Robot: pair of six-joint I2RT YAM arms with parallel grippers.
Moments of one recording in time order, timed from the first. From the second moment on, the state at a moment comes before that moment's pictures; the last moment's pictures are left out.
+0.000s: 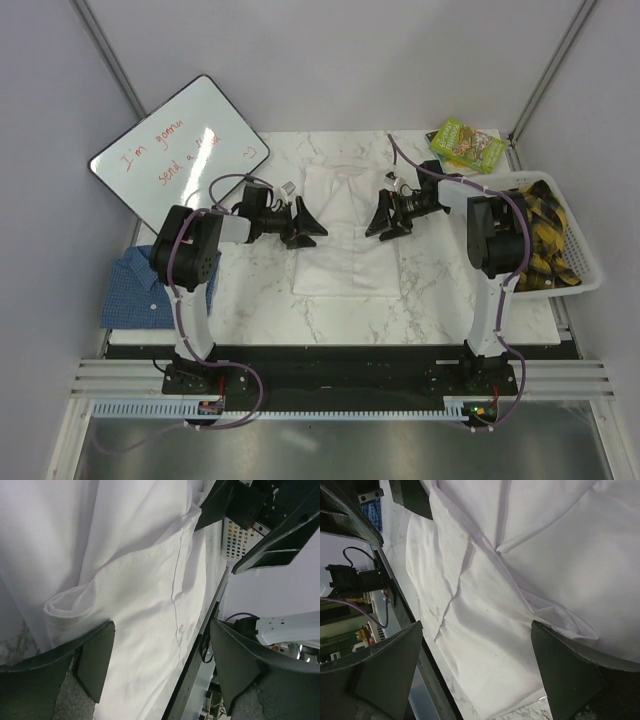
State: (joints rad) left arm -0.27 2.04 1.05 0.26 0.93 -0.71; right arm 0.13 2.14 1.45 -0.63 -0.97 -0.04
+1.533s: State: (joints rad) left arm -0.64 1.06 0.23 0.08 0.50 1.18; right arm 0.58 1.14 0.54 -0.50 -0.39 -1.15
